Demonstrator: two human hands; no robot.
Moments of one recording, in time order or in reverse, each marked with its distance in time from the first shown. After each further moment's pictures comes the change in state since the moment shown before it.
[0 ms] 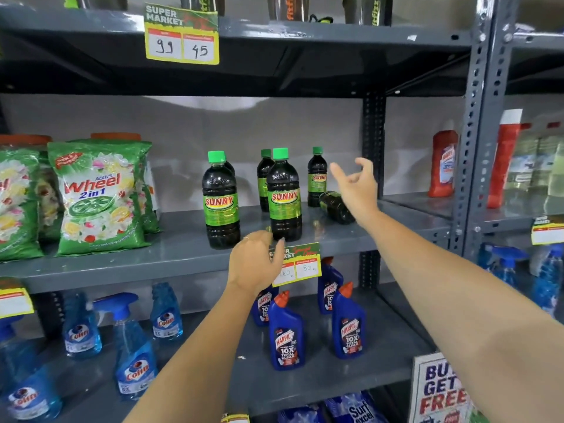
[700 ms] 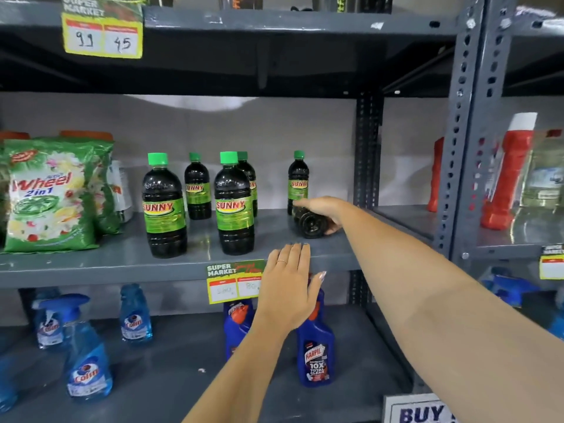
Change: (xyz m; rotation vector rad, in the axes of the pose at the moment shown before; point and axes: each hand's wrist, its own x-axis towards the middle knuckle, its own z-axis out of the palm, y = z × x) left_hand 0.000 0.145 0.089 0.278 -0.108 0.107; right_hand 0.090 0.053 -0.007 -0.369 -0.647 0.449
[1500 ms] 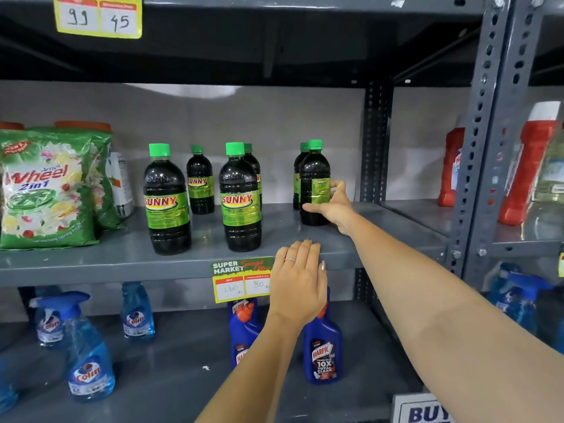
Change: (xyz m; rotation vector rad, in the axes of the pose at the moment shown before) left_hand 0.003 0.000 0.018 -0.112 0.190 -0.024; right_hand 0.042 0.035 0.018 0.351 0.184 -0.359
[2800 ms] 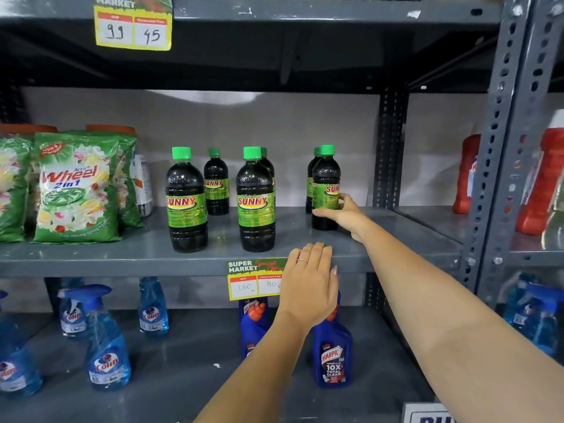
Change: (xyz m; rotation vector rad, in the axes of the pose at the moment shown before) left_hand 0.000 0.000 -0.011 0.028 -0.121 0.000; right_hand 0.001 0.008 0.001 0.003 -0.112 0.045
